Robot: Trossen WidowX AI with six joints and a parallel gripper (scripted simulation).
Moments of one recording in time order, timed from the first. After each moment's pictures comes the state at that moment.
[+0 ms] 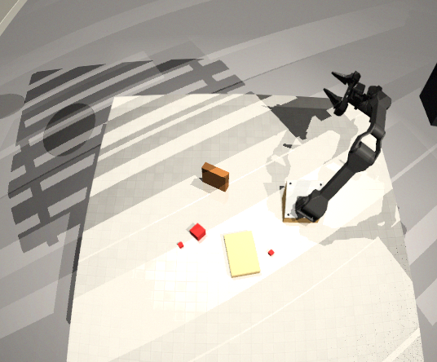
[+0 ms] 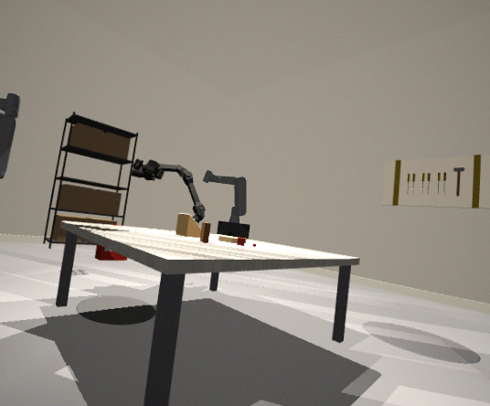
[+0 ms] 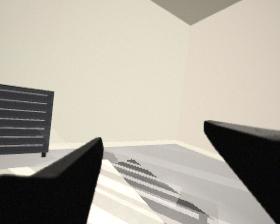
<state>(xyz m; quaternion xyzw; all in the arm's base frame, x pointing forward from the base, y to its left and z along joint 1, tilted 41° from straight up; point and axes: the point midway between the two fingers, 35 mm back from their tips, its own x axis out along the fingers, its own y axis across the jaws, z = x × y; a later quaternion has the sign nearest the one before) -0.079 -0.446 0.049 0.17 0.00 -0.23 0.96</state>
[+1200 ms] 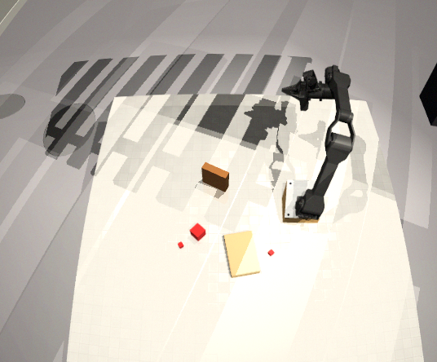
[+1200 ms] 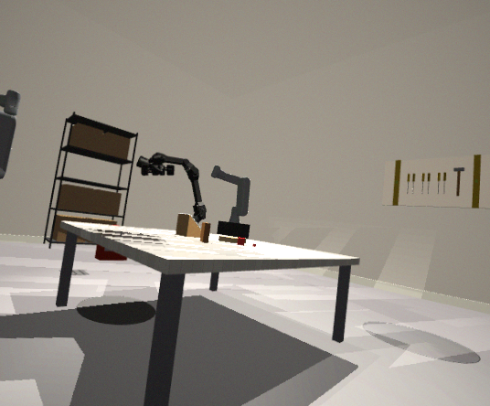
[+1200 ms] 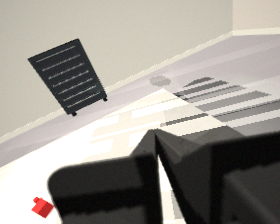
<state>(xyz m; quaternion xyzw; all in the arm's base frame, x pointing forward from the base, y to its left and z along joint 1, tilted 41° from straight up) 0.082 -0.414 0.018 0.43 0.15 -0.05 0.89</state>
